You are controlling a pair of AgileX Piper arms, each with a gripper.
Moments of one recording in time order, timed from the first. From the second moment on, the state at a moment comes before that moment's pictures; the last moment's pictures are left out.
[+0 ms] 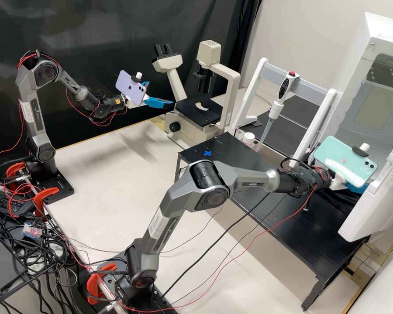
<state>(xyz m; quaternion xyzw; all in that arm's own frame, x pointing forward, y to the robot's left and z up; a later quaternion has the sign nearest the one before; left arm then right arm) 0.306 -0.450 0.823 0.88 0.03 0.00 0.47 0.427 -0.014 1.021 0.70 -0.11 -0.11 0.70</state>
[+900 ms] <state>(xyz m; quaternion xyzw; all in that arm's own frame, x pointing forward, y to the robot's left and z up) 0.306 -0.450 0.823 0.88 0.03 0.00 0.47 0.259 0.046 0.962 0.68 0.00 -0.11 0.73</state>
